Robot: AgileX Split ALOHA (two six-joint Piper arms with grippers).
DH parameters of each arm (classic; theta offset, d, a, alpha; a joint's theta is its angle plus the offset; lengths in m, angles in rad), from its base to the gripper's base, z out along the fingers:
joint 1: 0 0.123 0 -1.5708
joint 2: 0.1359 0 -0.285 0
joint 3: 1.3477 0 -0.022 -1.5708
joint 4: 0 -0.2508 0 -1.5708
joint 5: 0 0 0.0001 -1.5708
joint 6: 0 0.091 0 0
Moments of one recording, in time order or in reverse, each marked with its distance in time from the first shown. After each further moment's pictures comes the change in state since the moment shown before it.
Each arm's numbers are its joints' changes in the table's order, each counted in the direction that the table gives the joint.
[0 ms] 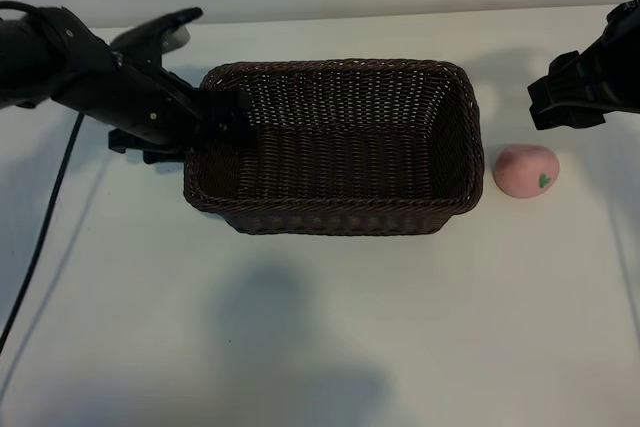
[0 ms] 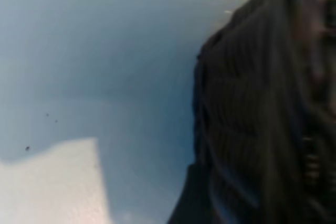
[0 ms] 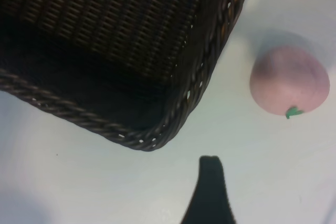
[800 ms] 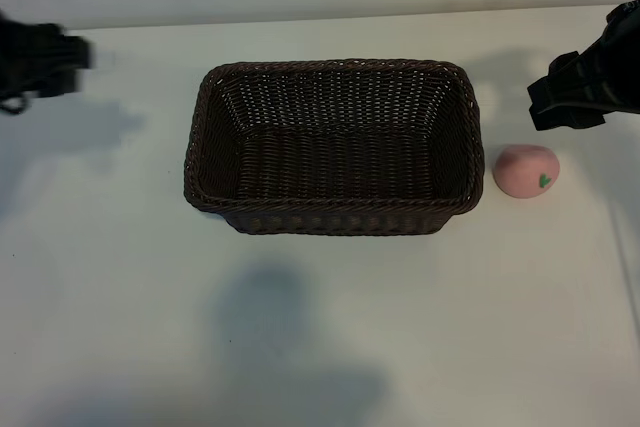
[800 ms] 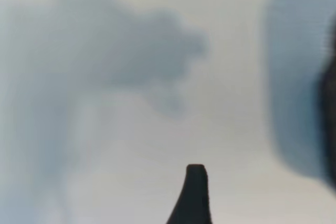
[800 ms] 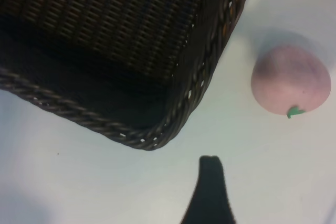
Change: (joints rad) left arm 0.058 -0.514 -0.006 -0.763 -0.272 -0.421; right arm 0.000 0.000 0.000 -0.002 -0.003 -0.001
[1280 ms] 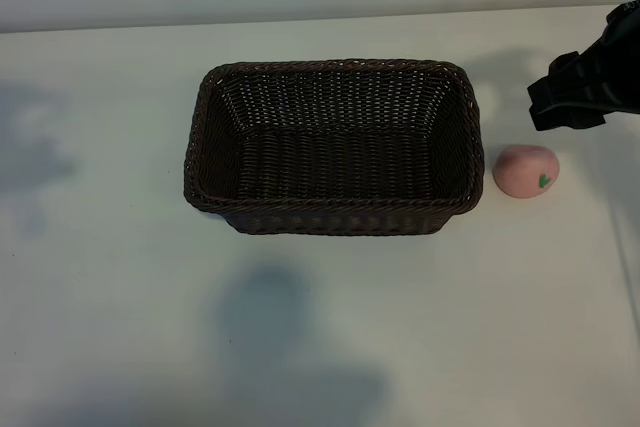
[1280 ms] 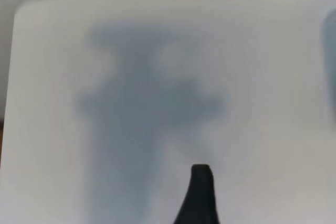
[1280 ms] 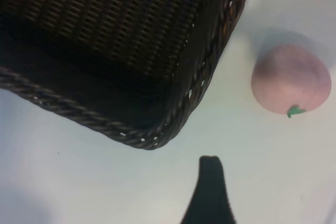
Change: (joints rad) left arm 0.000 -0.396 0.000 -0.061 -0.151 0.163; right arm 0.000 0.000 0.000 0.000 0.000 0.000
